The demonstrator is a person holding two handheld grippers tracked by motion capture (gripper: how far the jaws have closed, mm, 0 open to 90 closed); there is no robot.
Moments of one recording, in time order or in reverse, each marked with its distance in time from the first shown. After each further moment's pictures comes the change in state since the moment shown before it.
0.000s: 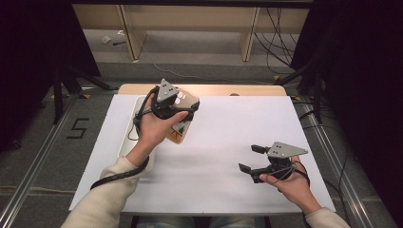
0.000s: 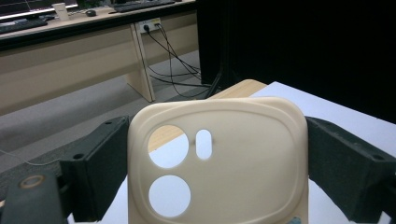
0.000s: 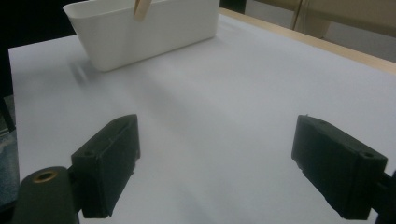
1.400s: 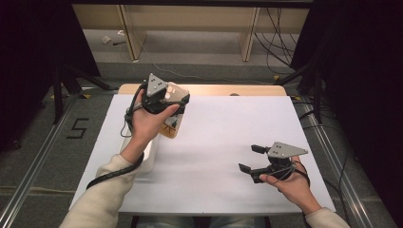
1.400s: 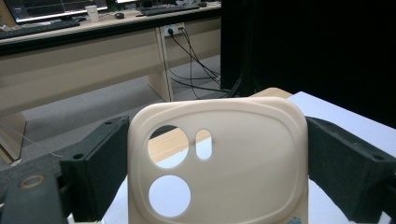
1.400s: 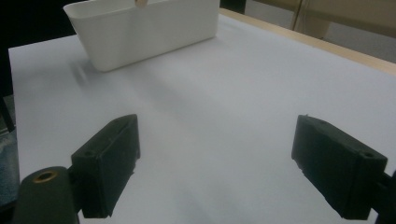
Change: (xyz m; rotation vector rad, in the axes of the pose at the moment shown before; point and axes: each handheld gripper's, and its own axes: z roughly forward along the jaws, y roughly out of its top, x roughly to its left) left arm 0.022 0.005 -0.010 -0.023 0.085 -0.040; right arm 0.000 0.000 0.000 0.001 -0.002 -0.004
